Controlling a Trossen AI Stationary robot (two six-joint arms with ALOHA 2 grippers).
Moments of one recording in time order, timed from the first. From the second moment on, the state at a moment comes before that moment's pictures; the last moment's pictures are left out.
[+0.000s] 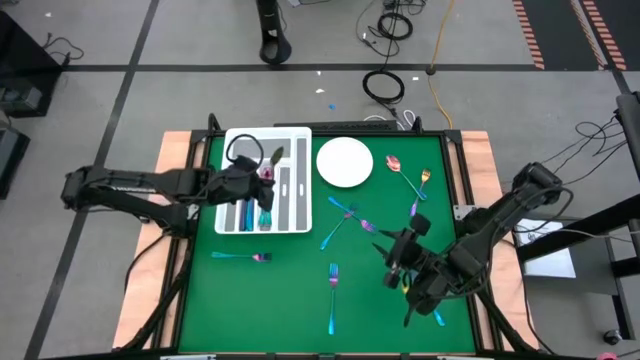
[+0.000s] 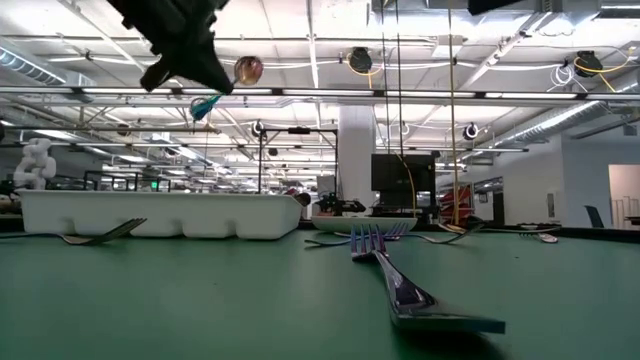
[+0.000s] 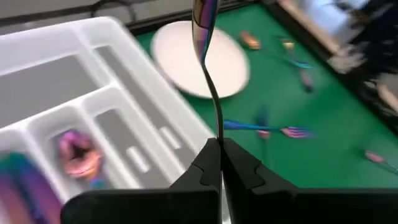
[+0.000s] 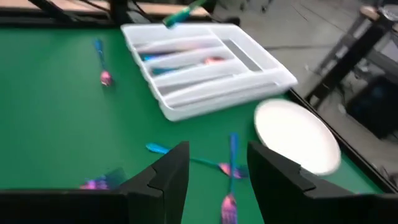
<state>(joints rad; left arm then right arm) 0.02 1.04 0.85 -0.49 -0.42 -0.78 0.72 1.45 1.18 -0.87 1.05 0.88</state>
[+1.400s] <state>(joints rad) 0.39 1.07 0.48 -0.26 -0.01 -1.04 0.72 1.44 1.18 -0.92 1.05 0.95</state>
